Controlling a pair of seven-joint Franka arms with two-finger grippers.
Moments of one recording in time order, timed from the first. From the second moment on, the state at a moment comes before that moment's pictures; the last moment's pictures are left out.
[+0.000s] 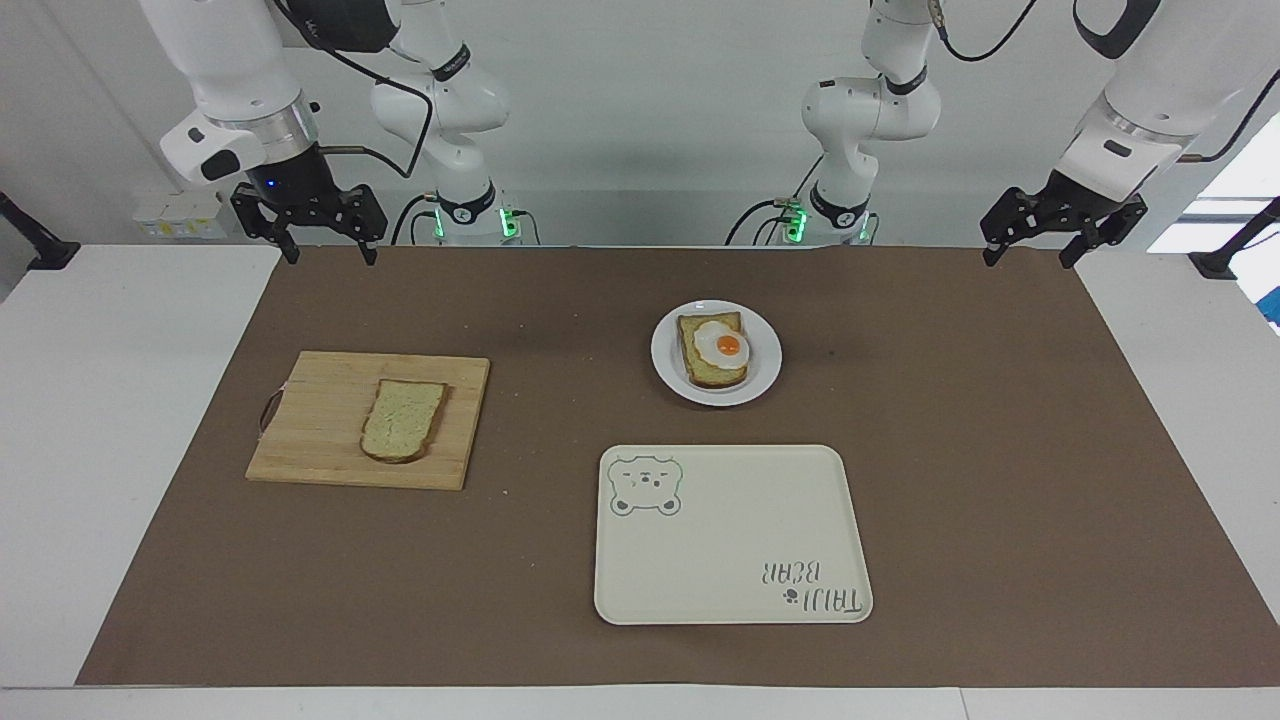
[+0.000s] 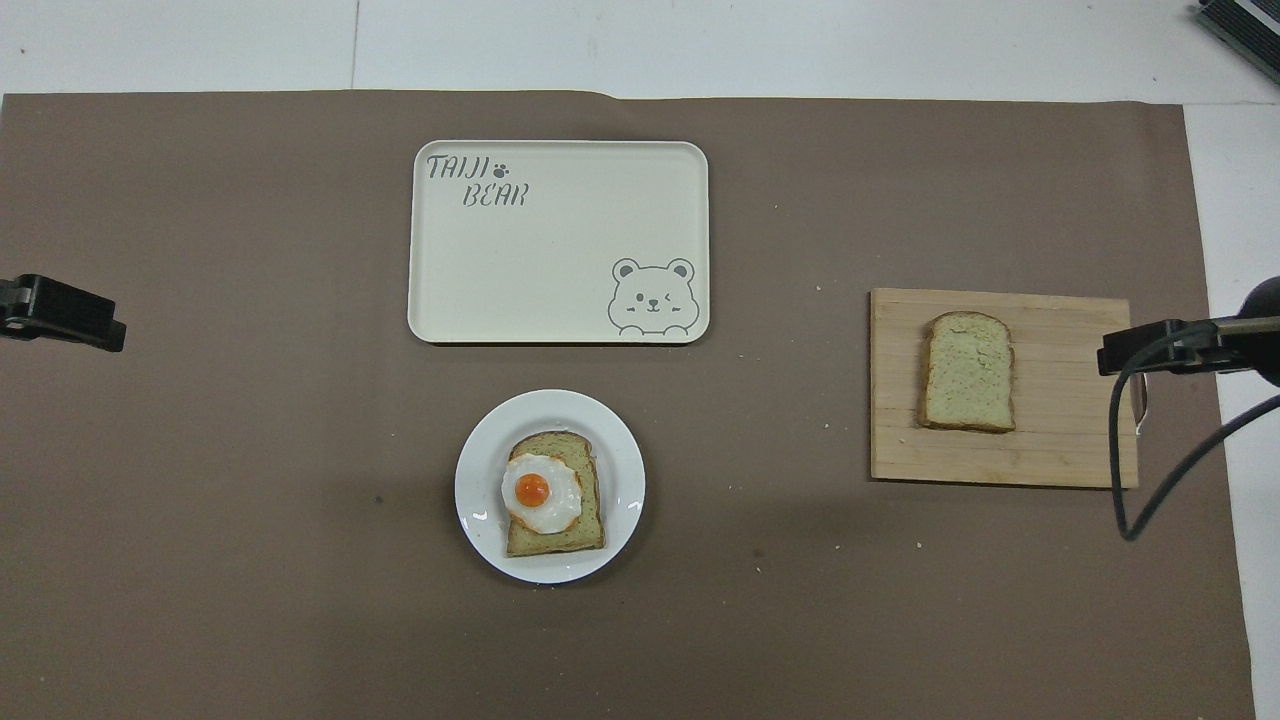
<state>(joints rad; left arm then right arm) -0.12 0.03 0.08 -1.46 -0.01 1.43 0.05 0.08 -0.09 -0.08 -1.68 -0.04 1.60 0.01</state>
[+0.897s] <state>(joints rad) -0.12 0.03 0.08 -1.46 -0.01 1.43 0.05 0.01 0.00 -0.08 -1.81 0.07 1.84 -0.09</state>
